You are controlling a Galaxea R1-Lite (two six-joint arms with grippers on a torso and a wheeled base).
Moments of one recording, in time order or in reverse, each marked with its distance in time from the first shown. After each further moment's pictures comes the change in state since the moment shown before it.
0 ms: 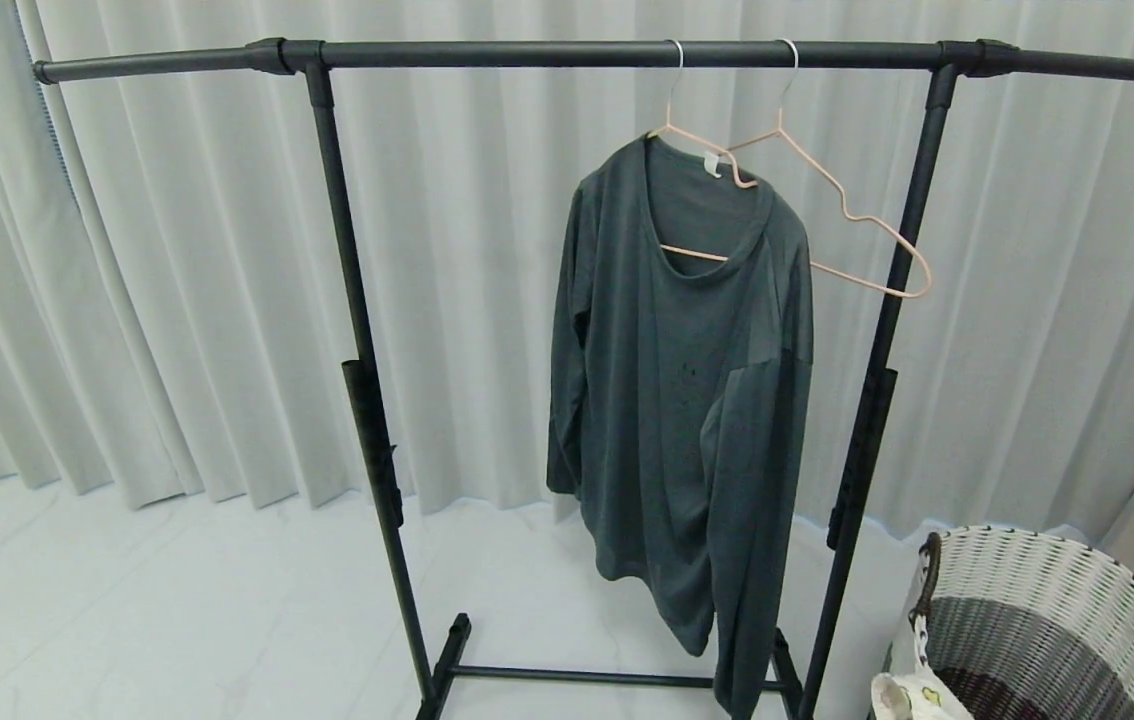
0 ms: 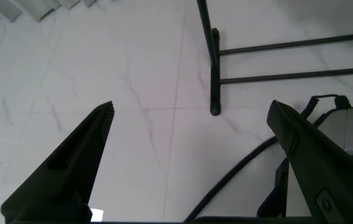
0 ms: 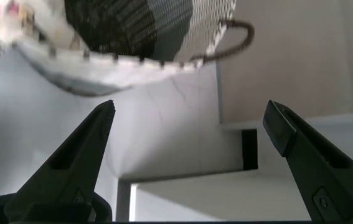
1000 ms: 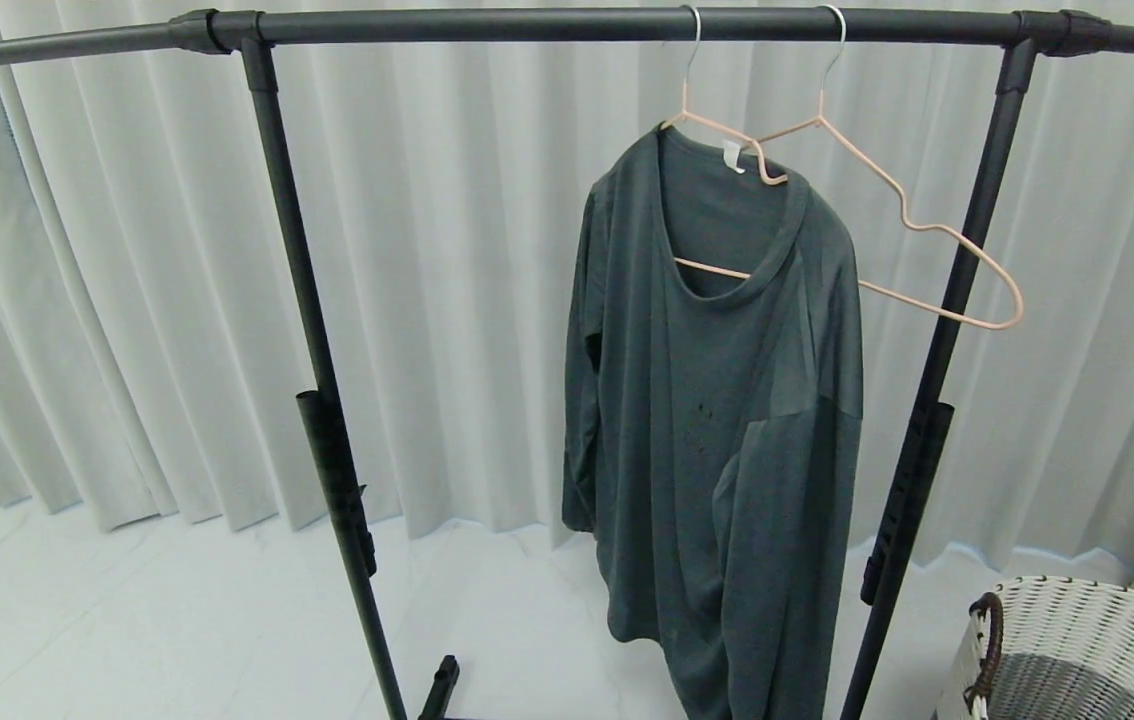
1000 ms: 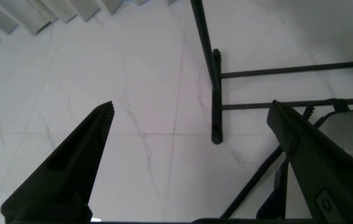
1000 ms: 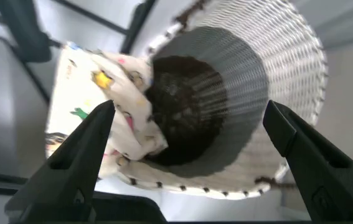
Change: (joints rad) left arm 0.000 -0.014 0.000 0.000 -0.001 -0.001; right arm 0.004 0.054 -0.124 0.014 0.411 -0.008
